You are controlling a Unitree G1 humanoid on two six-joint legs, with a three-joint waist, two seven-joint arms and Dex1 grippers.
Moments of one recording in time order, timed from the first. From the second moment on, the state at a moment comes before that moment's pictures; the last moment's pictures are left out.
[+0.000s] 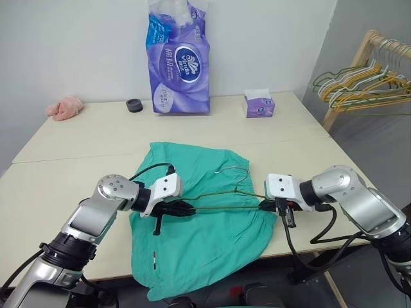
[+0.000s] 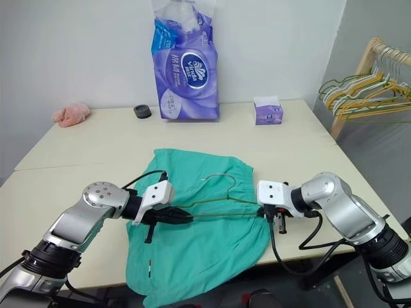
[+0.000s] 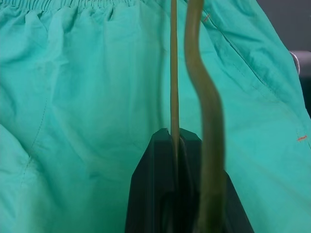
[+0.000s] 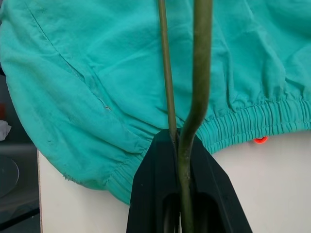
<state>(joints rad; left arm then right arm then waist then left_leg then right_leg) -0.36 0.80 -0.26 -0.07 -0.23 0.35 -1.30 -0.50 -0.87 0.44 -0.34 0.09 0.62 1.18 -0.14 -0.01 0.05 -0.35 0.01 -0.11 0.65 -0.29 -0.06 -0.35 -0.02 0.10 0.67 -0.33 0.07</state>
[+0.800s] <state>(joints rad) -0.27 0.73 0.12 0.05 -0.45 0.45 -1.12 -0.10 -0.86 -0.12 -0.38 0.39 1.02 1.01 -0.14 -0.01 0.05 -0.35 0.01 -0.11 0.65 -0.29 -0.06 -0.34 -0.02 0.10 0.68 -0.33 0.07</state>
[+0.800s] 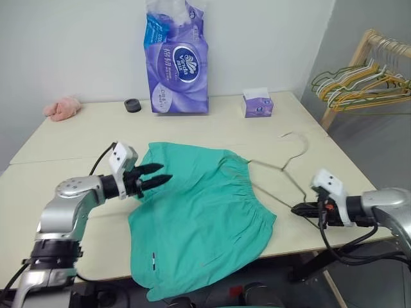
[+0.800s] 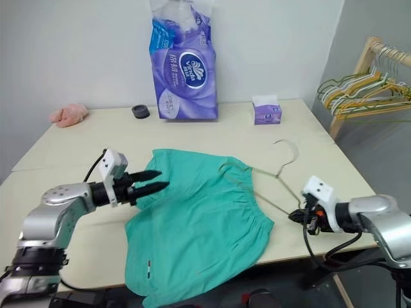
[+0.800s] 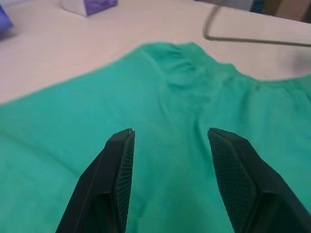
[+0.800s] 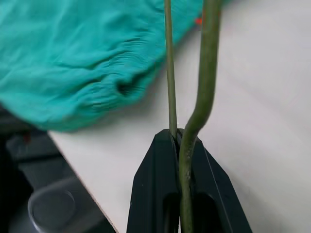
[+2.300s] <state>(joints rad) -0.35 0.84 0.09 0.13 -0.43 0.43 -1.23 -0.06 -1.03 -0.07 -0.21 0.60 1.08 1.04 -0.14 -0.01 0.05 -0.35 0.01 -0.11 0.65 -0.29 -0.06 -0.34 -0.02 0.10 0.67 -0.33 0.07</state>
